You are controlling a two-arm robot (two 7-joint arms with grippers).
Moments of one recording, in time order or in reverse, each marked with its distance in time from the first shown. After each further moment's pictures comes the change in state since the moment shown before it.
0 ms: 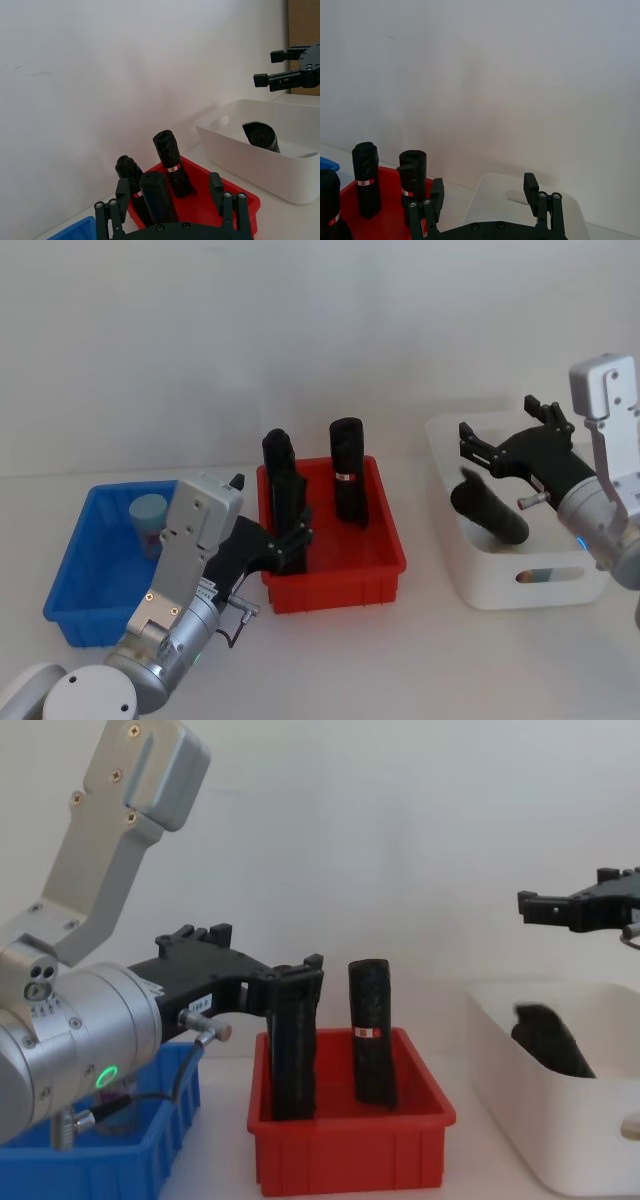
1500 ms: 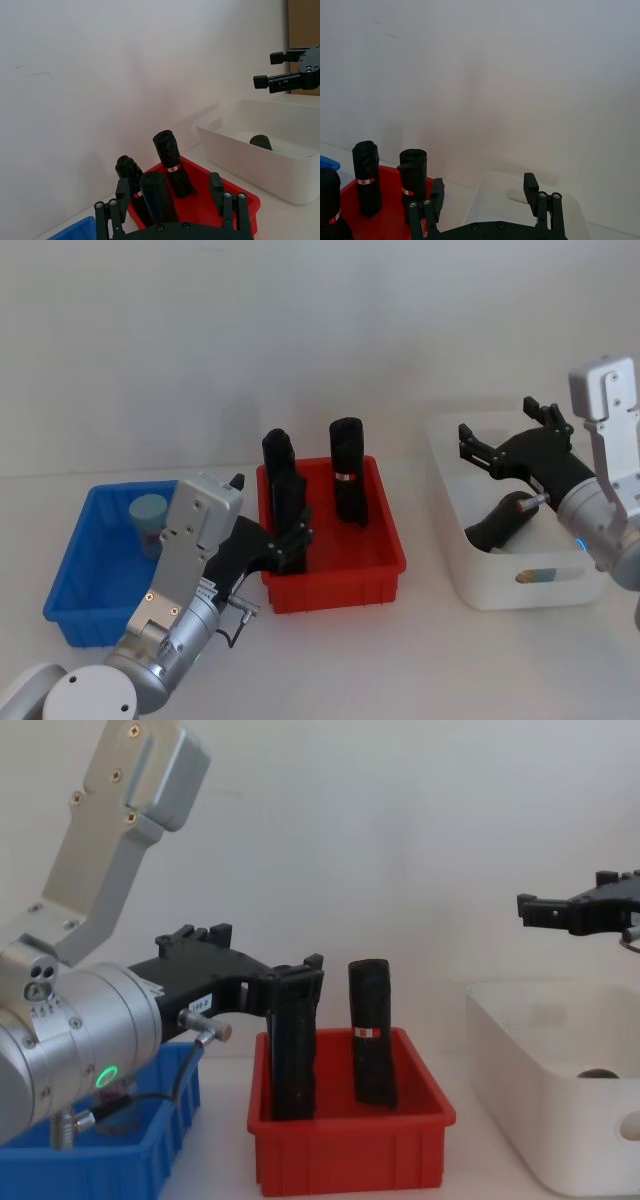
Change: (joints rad) left arm 0.000 0.000 0.000 0.000 0.000 0.000 0.000; right arm 0.003 0.000 0.000 0.011 0.001 -0.007 0.006
